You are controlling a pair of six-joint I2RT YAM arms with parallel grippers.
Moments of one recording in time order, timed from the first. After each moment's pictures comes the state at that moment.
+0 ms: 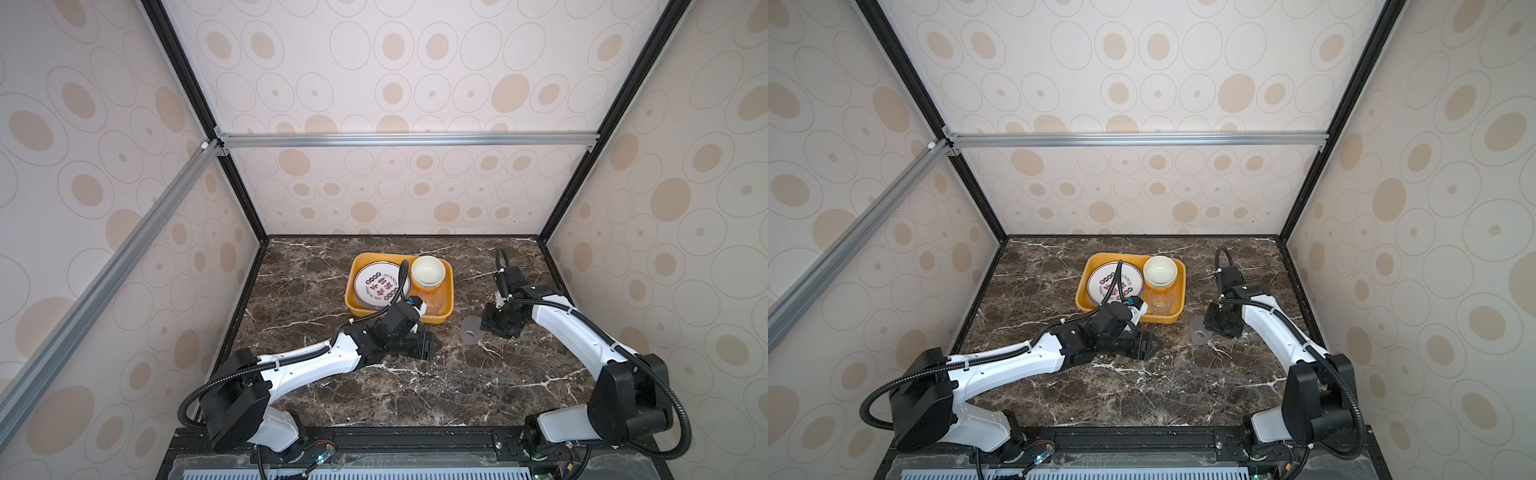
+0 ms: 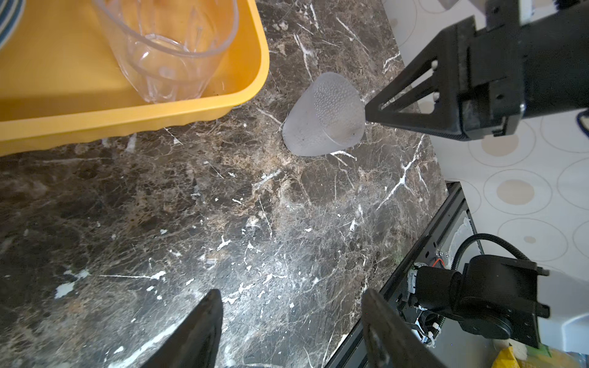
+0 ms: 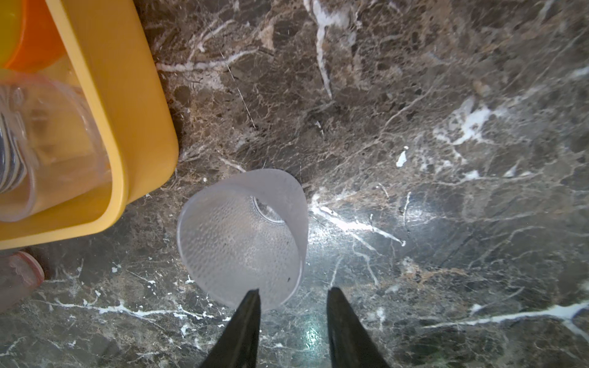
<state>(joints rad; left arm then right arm) -0.96 1.44 0.94 -0.24 0.13 -0.68 0.22 1.42 1.05 -0.95 -0.11 0.61</state>
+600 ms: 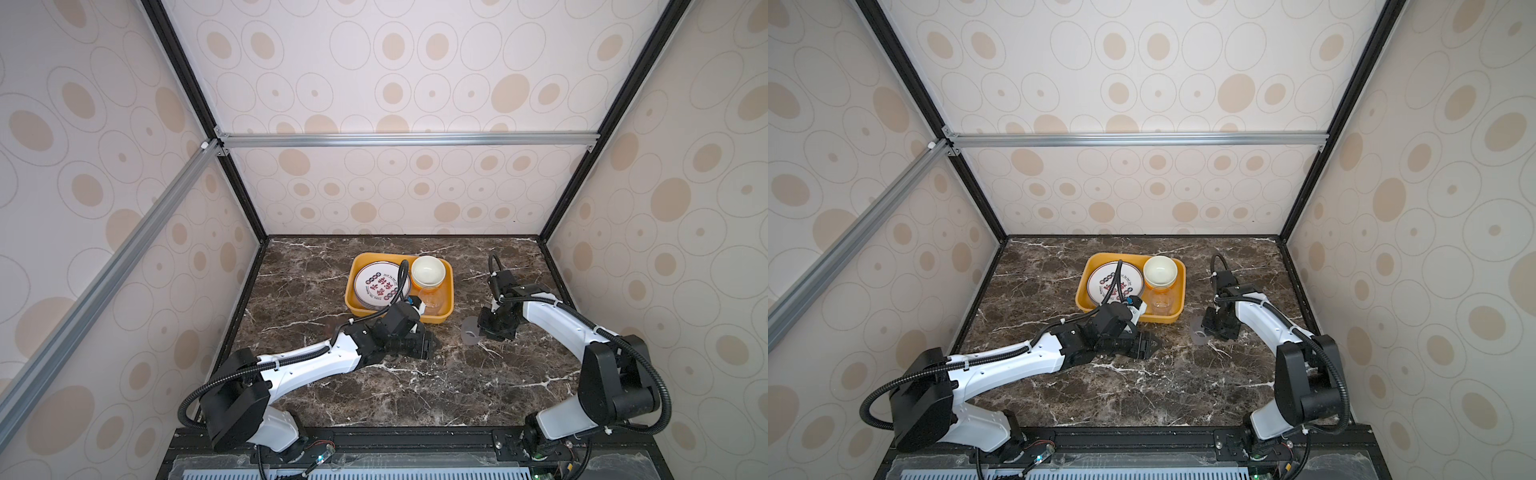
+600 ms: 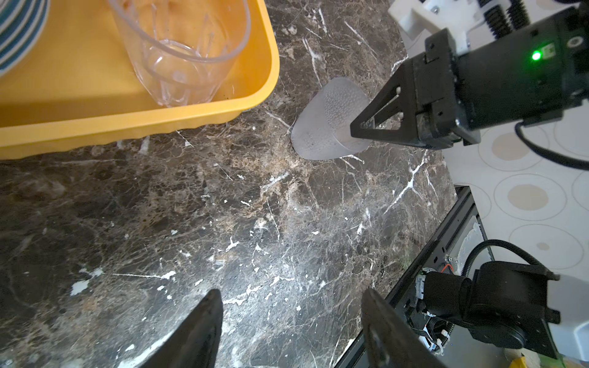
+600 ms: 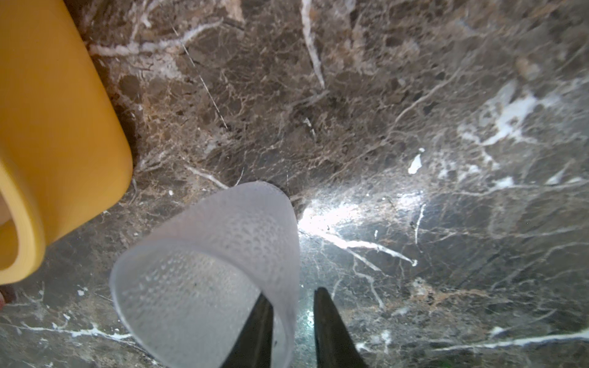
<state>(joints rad) -0.96 1.44 0.94 -0.24 0.10 -0.68 0.22 1.52 1.02 -0.89 -0.11 0.62</state>
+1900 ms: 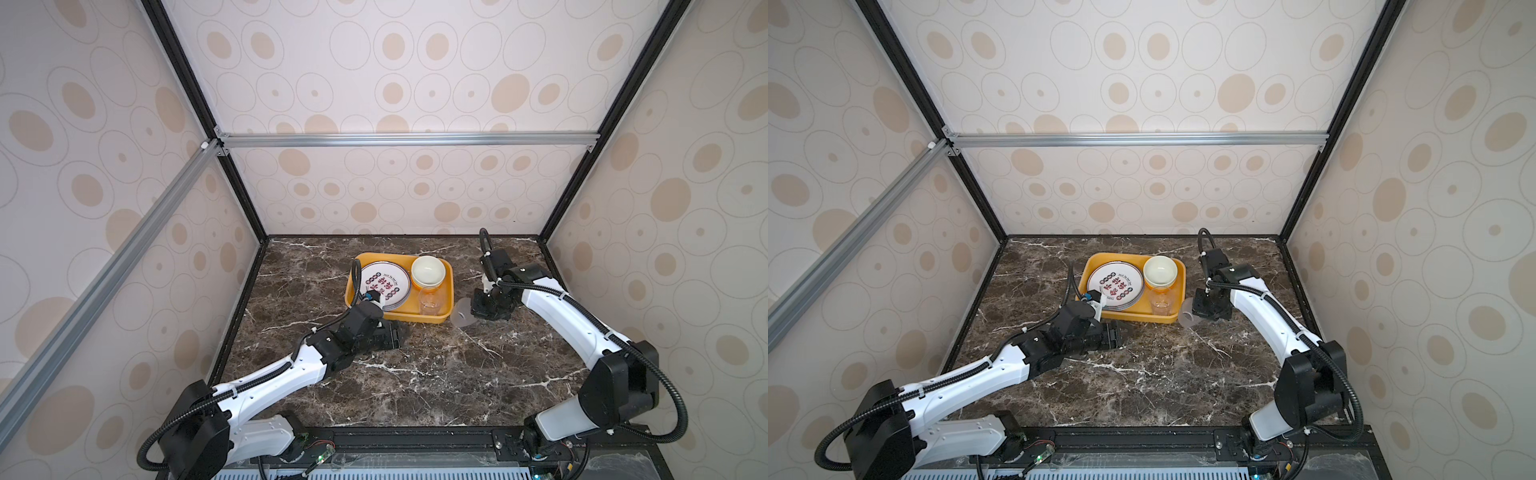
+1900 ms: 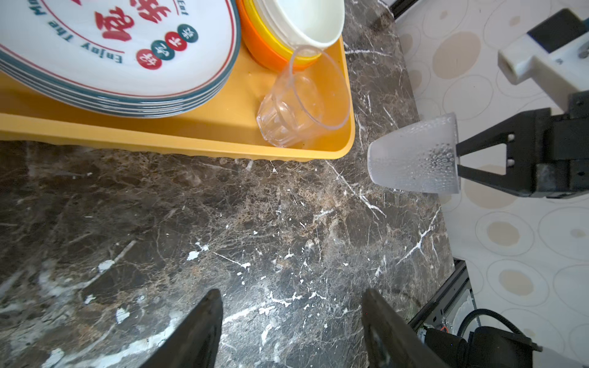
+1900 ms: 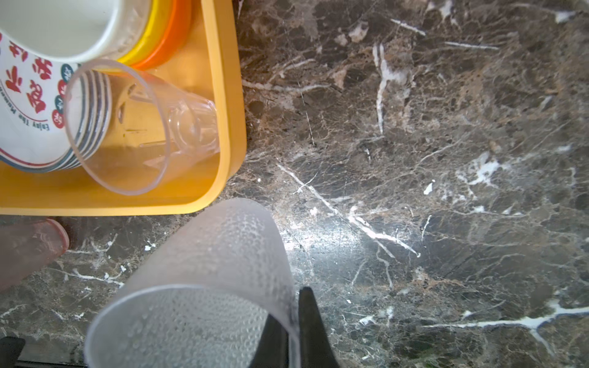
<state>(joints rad) -0.78 1.18 0.74 -0.22 0.04 -0.81 0.34 1.52 1.33 -1.09 -0.07 0.55</state>
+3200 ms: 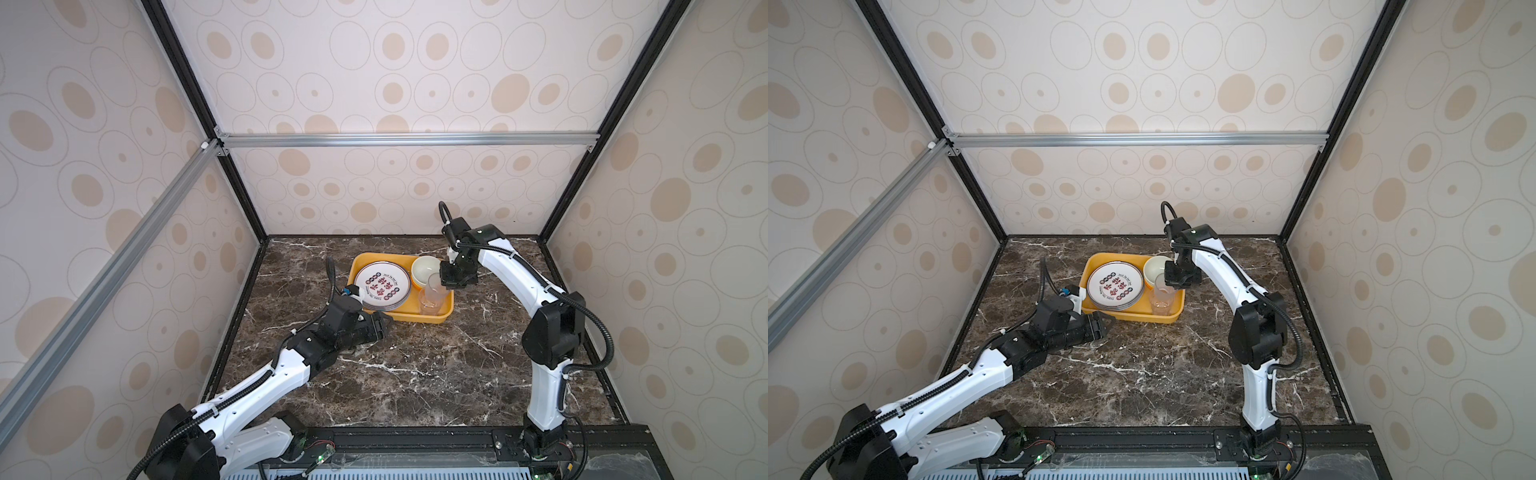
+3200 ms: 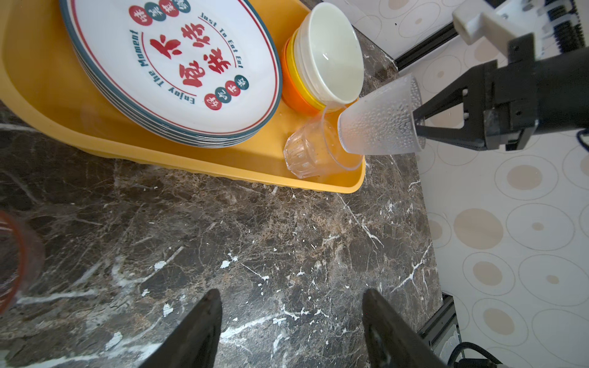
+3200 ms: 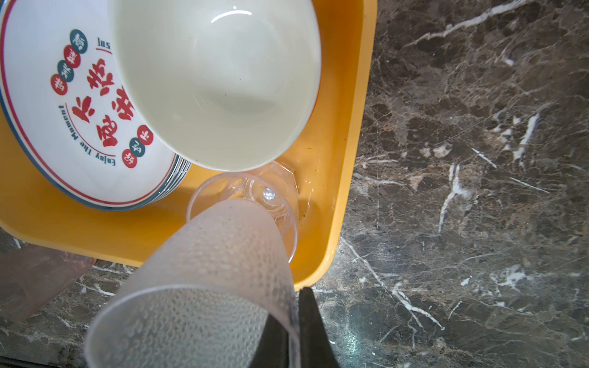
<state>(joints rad) -0.65 1.08 0.72 -0.26 0.07 -0.82 0.43 2.01 1.95 -1.28 -0.05 0.45</state>
